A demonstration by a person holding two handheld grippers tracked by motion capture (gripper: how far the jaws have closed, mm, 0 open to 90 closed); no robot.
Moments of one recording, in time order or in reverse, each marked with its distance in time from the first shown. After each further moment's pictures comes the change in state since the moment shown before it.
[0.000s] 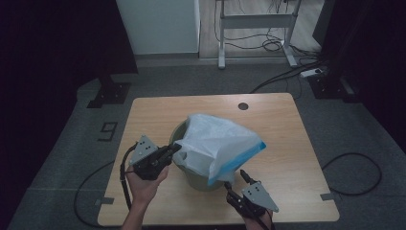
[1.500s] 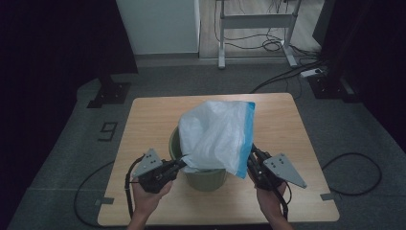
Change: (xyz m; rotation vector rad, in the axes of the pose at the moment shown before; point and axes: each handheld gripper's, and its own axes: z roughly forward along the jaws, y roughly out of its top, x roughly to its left) left arm -0.013 -0.032 0.009 0.046 -0.167 0.016; right arm -0.043 0.090 0.000 -0.268 0.021 0.041
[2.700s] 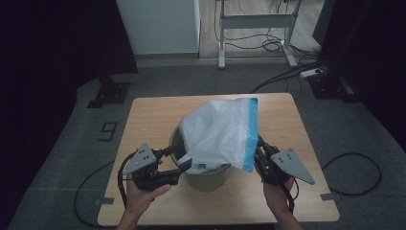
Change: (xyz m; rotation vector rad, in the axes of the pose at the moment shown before) left arm -0.003 0.033 -0.022 -0.041 -0.005 -0.004; right arm -0.014 0.014 0.000 -0.025 -0.032 -0.048
